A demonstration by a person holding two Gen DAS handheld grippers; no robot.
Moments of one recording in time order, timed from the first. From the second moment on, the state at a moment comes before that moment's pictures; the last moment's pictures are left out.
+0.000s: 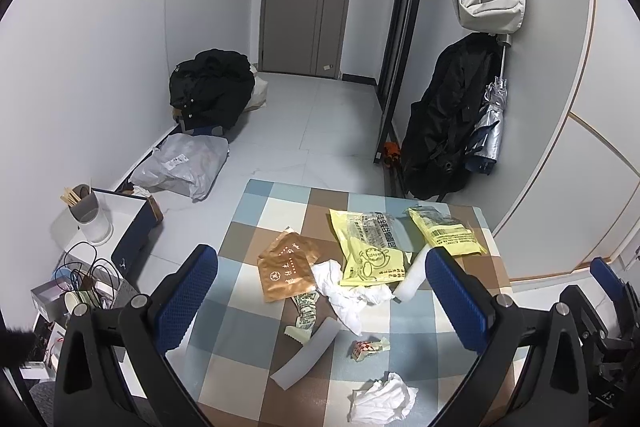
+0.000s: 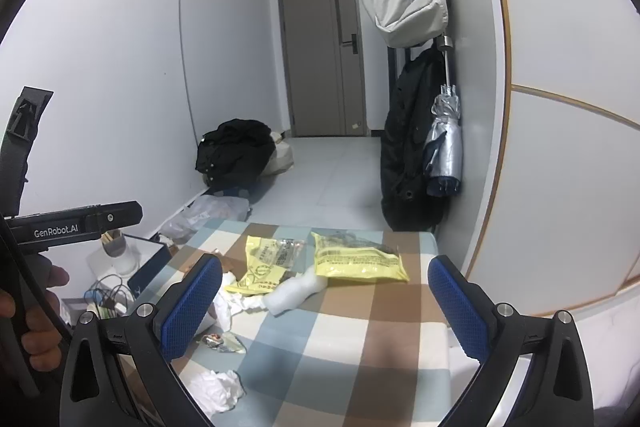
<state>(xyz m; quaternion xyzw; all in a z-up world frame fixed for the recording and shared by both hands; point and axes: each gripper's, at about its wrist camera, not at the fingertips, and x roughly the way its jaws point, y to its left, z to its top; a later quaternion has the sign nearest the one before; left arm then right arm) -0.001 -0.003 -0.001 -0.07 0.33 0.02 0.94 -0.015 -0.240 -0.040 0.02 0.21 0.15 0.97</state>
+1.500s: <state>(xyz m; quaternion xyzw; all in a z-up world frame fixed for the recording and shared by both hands) 0.004 0.001 -0.008 -0.09 0.36 0.01 0.93 -0.018 -0.242 -0.039 0.03 0.21 0.14 0.97</state>
